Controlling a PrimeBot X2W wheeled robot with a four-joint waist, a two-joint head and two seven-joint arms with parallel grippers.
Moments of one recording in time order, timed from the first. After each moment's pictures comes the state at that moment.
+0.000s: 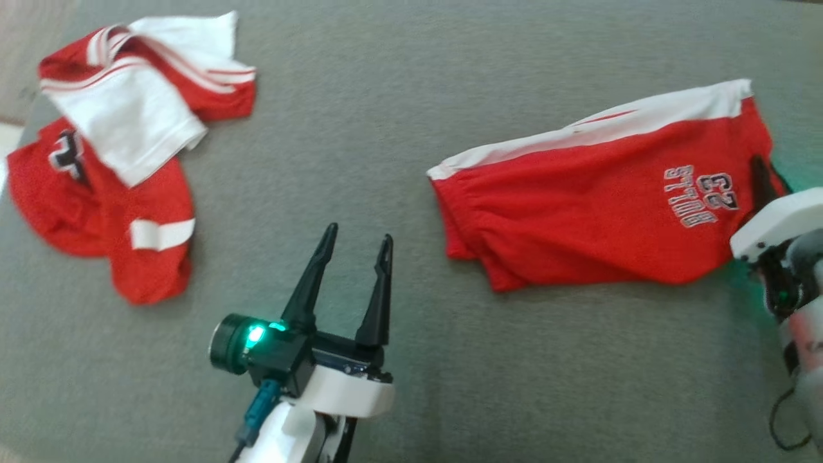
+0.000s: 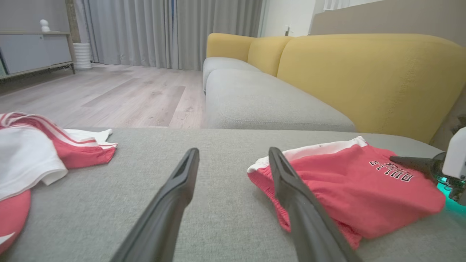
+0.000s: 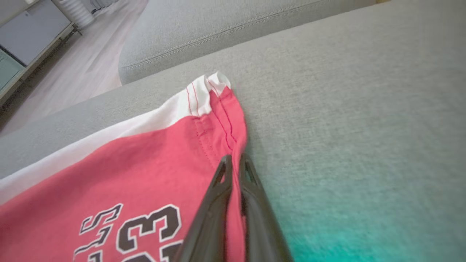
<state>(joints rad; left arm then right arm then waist) -0.17 0.05 -0.51 0.12 -0.24 0.11 -0.25 -0.64 -0.35 0.13 0.96 0.61 0.13 -0.03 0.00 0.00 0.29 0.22</state>
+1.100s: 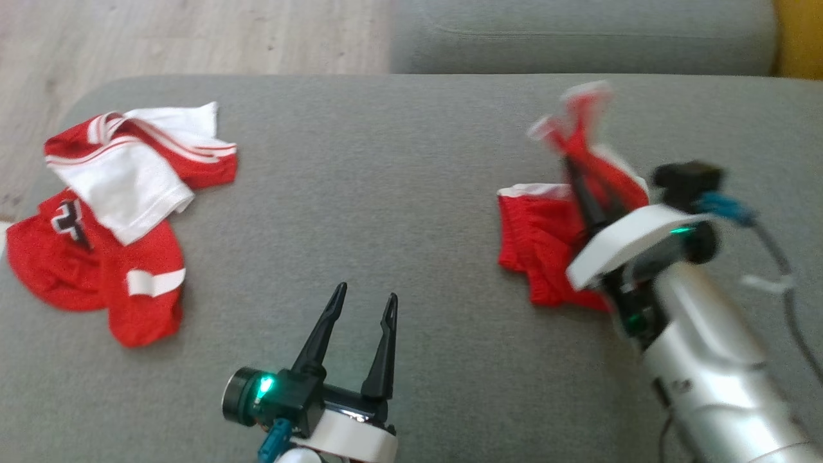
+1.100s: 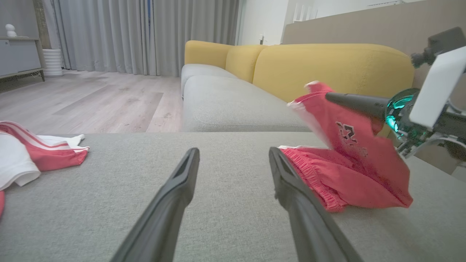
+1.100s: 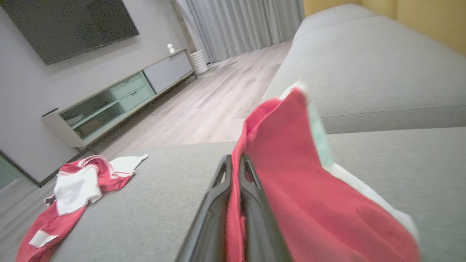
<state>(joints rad) -0.07 0.05 -0.52 0.18 -0.25 0.09 -0.25 -0.53 -0.18 0.39 0.61 0.61 0.13 -0.06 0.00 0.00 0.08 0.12</state>
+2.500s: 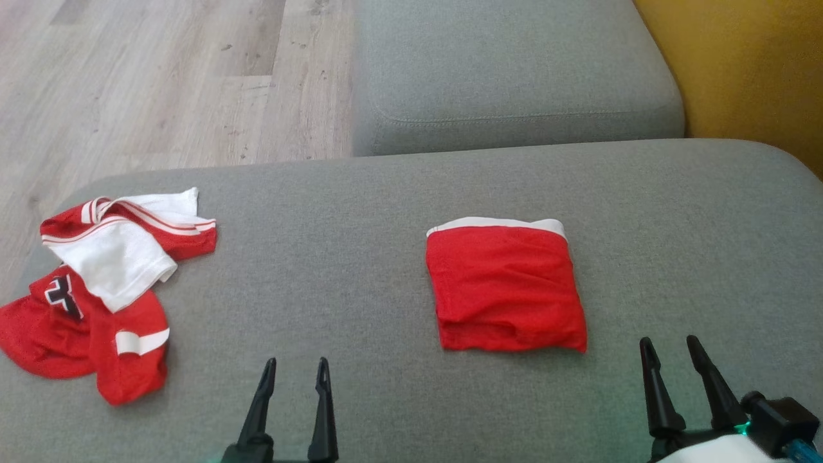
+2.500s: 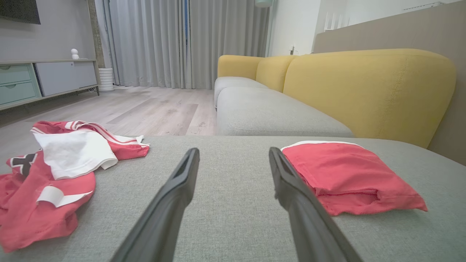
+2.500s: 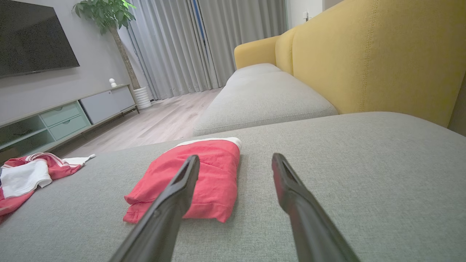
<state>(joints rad) 0.16 0.05 -0.38 0.13 -0.20 0.20 -0.25 0.18 -0.14 0.09 0.20 0.32 0.13 -0.25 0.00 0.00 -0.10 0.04</state>
